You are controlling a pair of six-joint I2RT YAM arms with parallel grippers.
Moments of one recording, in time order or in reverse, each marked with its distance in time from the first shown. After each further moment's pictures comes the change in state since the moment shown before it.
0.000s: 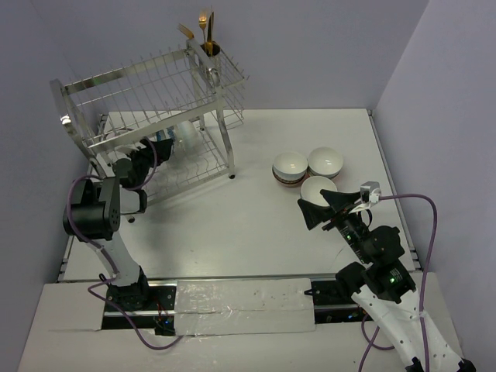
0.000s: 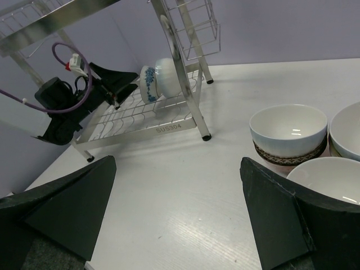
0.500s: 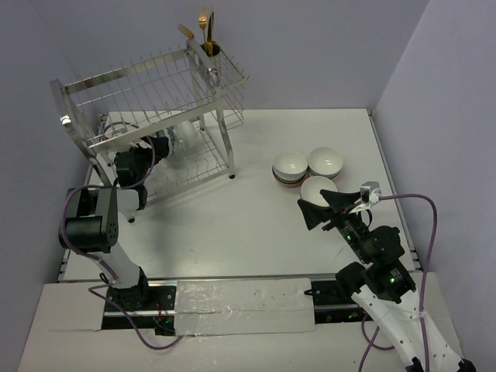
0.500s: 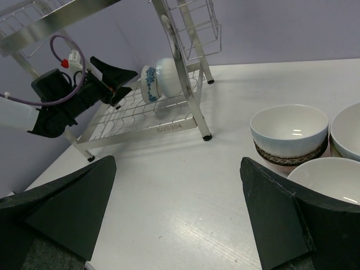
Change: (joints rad) left arm -0.024 -0.142 0.006 -0.277 -0.215 0.061; right arm 0.000 -0.001 0.000 0.000 -0.003 0.000
